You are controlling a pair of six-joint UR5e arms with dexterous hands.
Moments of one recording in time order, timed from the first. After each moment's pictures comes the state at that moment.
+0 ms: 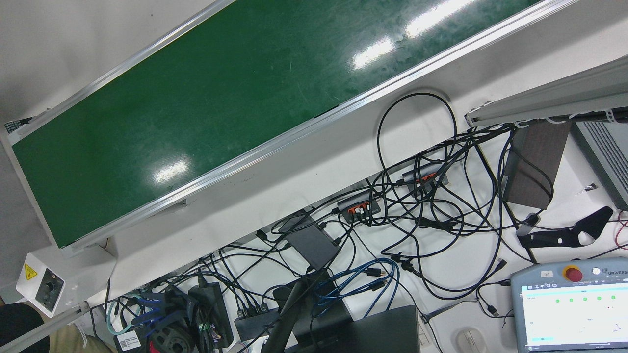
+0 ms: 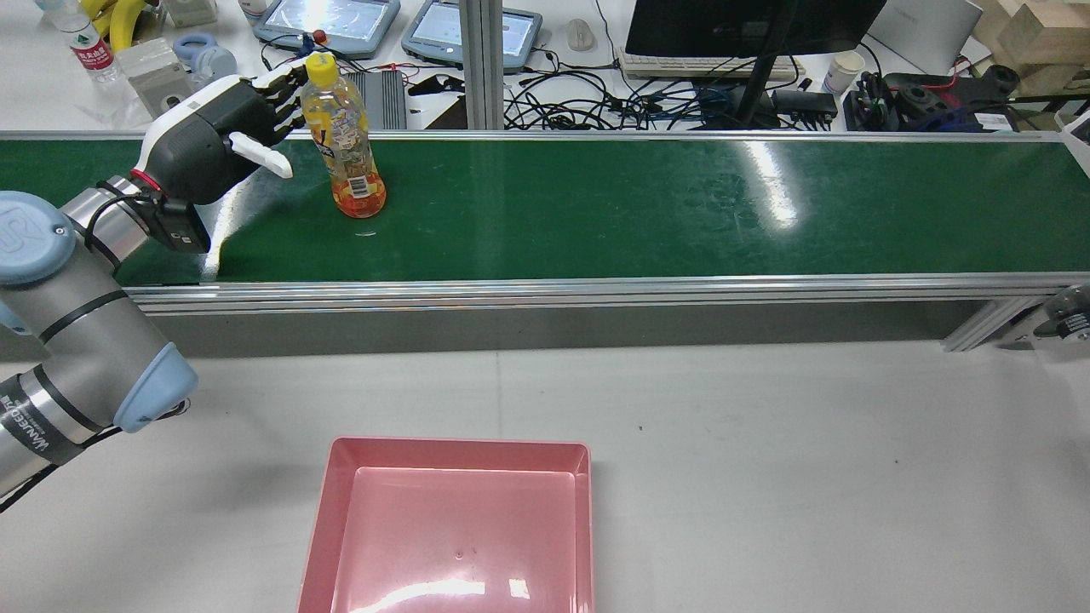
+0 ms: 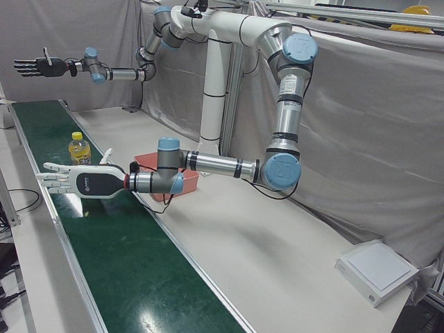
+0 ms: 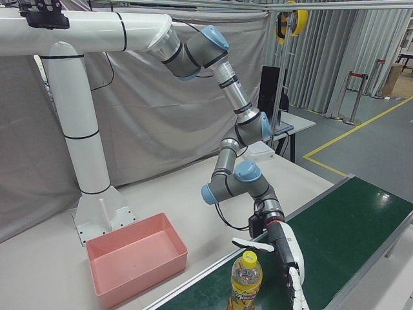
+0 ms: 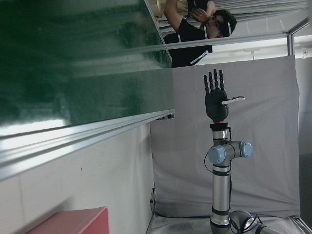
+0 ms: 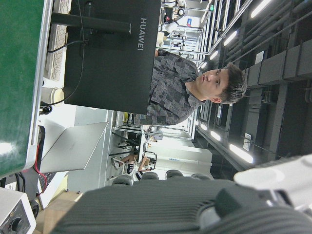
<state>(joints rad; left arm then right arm) -0.92 -2.13 -1.55 0.13 1.38 0.34 1.60 -1.57 1.65 -3.27 -1.58 -0.10</state>
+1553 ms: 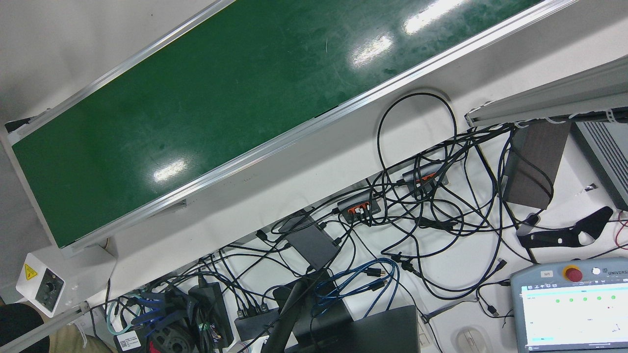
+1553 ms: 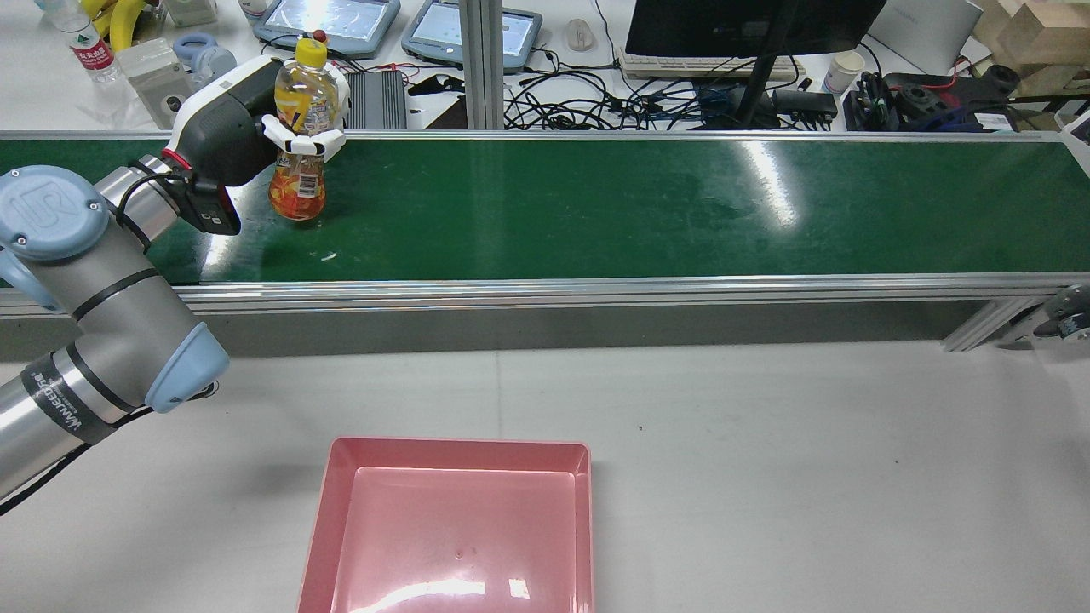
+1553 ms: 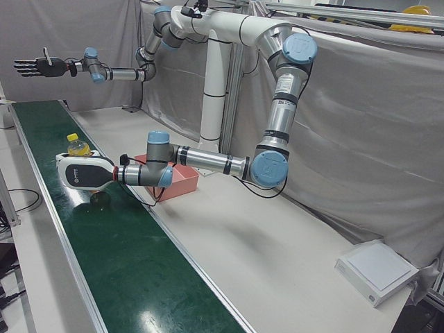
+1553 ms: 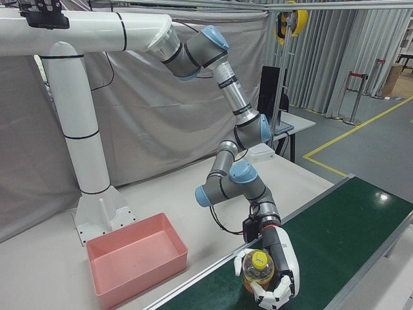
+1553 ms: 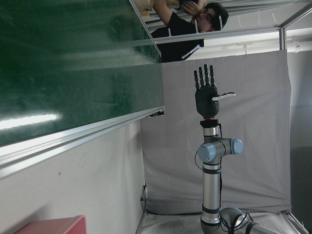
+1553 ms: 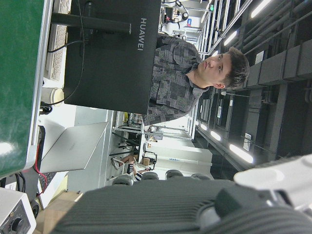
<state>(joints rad) -0.92 -2.21 -1.53 0.15 1.39 0.33 1.60 -1.57 1.65 -3.27 -1.58 -0.10</state>
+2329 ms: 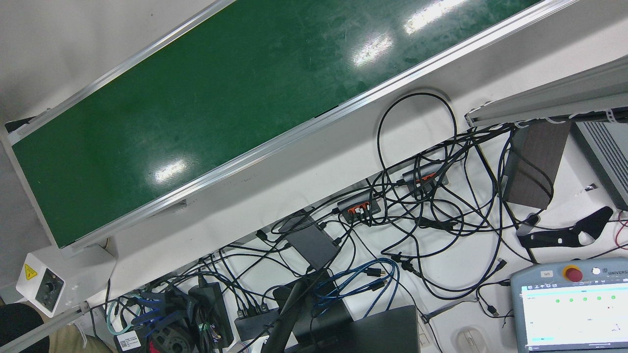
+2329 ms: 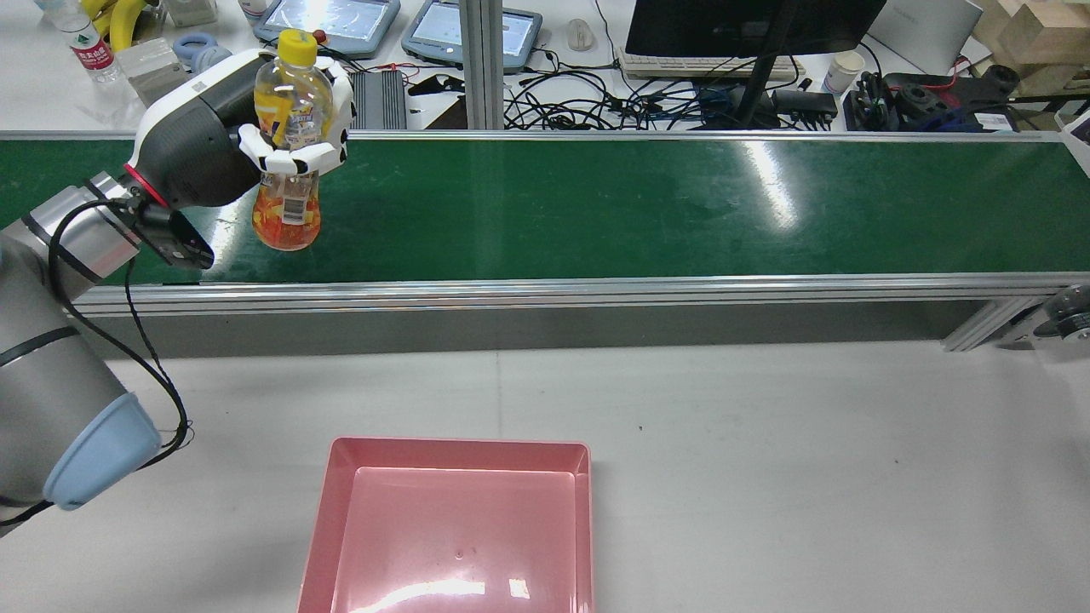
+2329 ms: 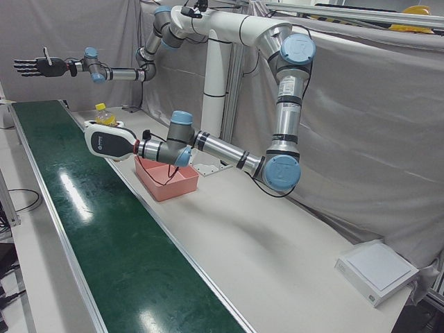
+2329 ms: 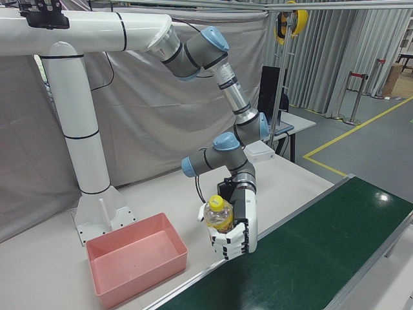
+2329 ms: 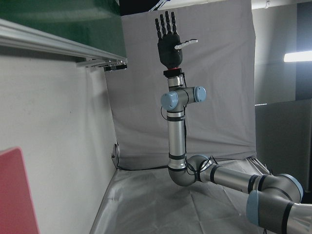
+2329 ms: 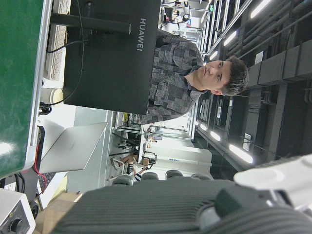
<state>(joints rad) -0.87 -2.08 -1.89 0.24 1.42 0.33 1.60 -1.57 1.65 -3.27 -1.58 -0.10</state>
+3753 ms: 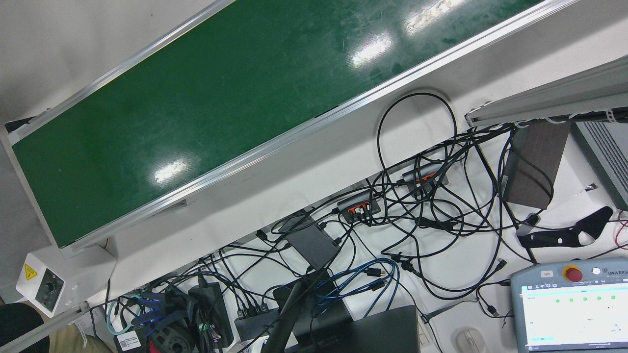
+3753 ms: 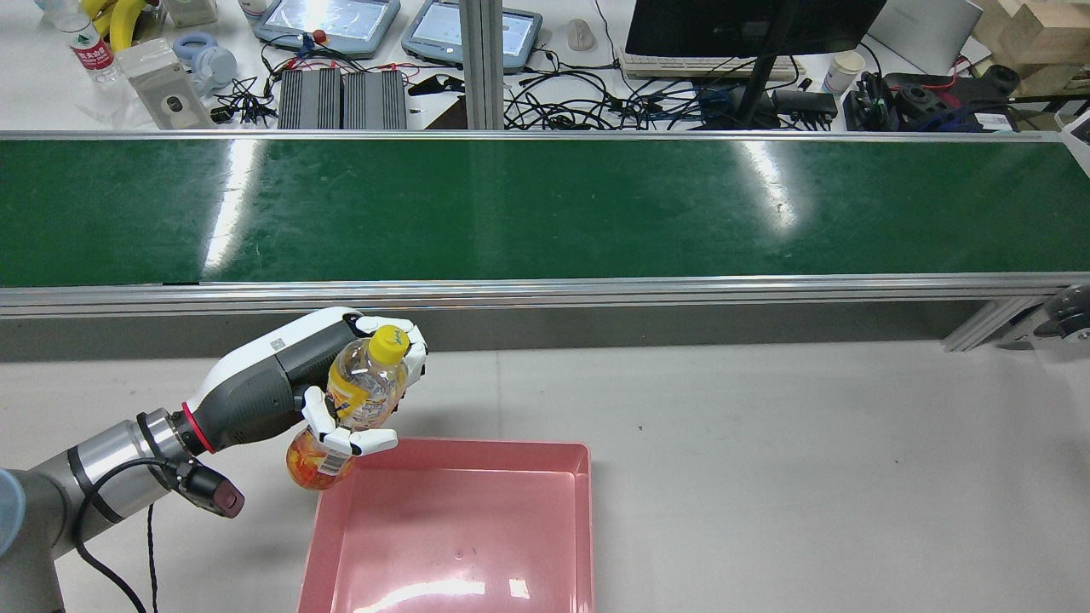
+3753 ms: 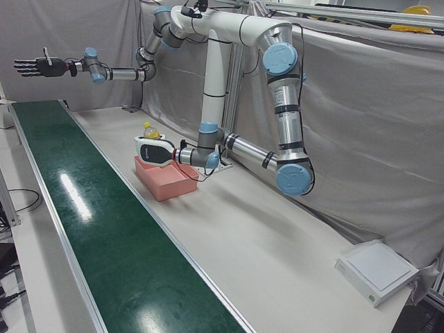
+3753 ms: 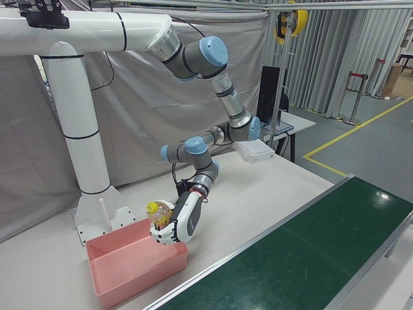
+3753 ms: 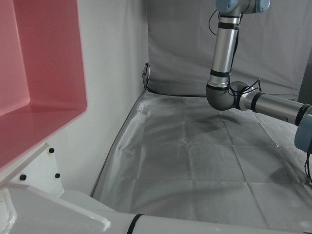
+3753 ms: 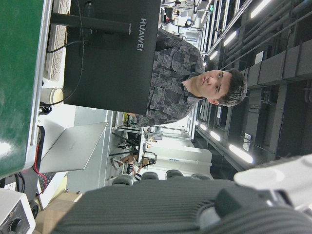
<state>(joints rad) -0.49 -1.85 -2.13 0.29 1.35 0.50 1.60 -1.57 1.65 -3.27 -1.58 -0.10</state>
